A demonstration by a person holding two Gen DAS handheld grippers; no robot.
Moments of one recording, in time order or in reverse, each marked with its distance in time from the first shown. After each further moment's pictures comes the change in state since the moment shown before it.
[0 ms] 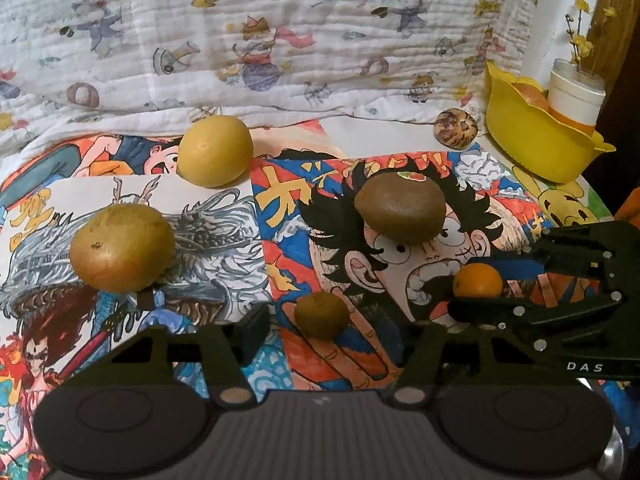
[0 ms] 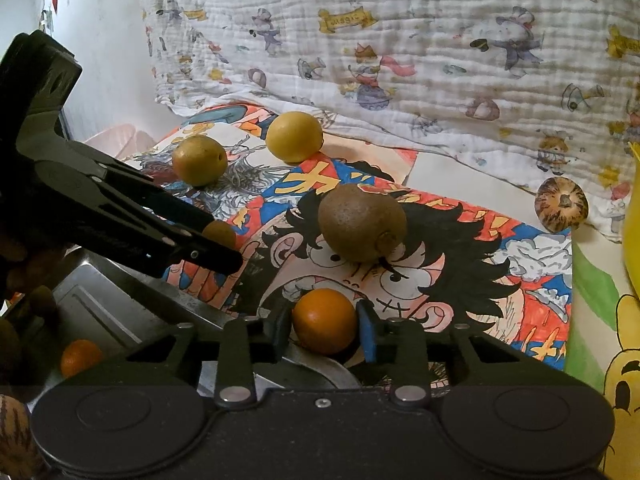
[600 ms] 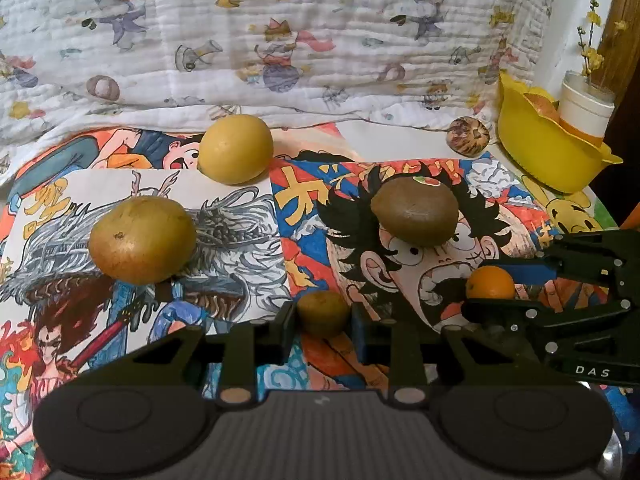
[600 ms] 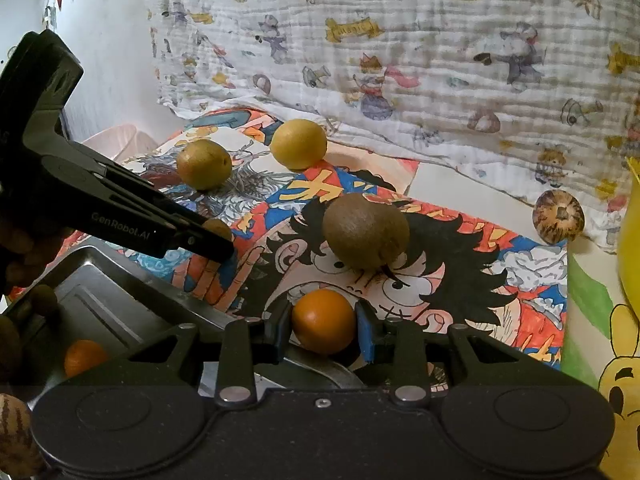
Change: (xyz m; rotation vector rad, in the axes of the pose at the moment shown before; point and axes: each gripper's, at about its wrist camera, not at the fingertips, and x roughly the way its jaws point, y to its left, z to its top) left arm -0.007 0.009 -0.003 -0.048 -0.012 0.013; right arm -0.007 0.008 0.002 -0.019 -0.023 -0.018
